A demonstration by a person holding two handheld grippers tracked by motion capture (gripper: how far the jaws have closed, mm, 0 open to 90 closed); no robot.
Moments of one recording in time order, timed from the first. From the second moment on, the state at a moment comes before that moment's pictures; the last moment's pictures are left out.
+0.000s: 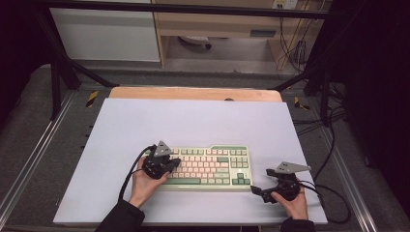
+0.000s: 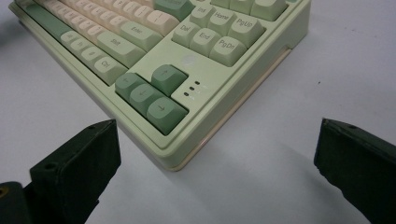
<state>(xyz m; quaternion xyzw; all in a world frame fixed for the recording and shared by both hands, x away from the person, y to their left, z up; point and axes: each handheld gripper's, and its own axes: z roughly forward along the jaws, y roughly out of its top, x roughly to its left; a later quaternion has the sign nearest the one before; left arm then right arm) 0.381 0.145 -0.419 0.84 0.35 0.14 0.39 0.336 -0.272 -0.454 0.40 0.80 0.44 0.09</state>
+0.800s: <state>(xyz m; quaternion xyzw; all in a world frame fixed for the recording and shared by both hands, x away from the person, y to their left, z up) 0.362 0.190 -0.411 0.83 0.36 0.14 0.39 0.336 -0.272 -0.454 0.40 0.80 0.44 0.09</state>
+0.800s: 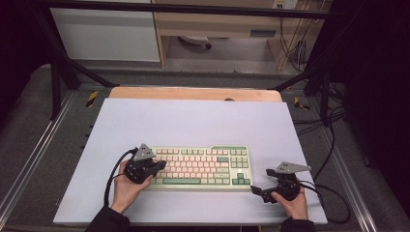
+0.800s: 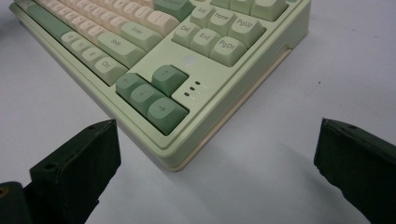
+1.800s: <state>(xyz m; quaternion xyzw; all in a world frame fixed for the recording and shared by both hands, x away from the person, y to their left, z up) 0.363 0.213 -0.425 0.83 0.38 0.14 0.38 0.336 -0.272 -0.454 0.40 0.80 0.44 0.09</state>
